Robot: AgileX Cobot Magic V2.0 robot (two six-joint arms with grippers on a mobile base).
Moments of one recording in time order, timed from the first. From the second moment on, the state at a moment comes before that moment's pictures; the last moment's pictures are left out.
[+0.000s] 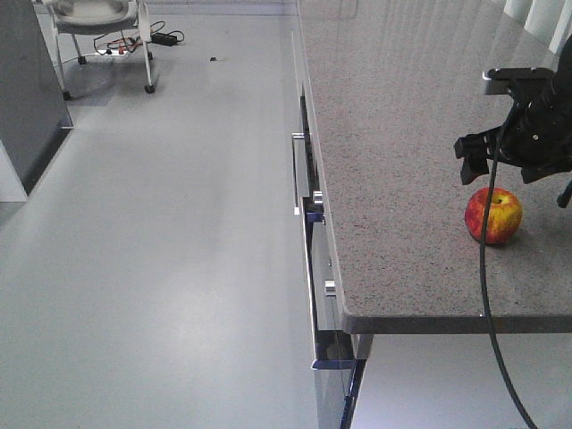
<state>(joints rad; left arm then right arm) 0.05 -0.01 0.03 0.06 0.21 -0.14 -0.06 2.00 -1.81 0.00 1.06 -0.10</state>
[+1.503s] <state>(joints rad) 0.05 -0.01 0.03 0.06 0.21 -0.14 -0.06 1.59 -1.99 0.53 1.22 -0.44</state>
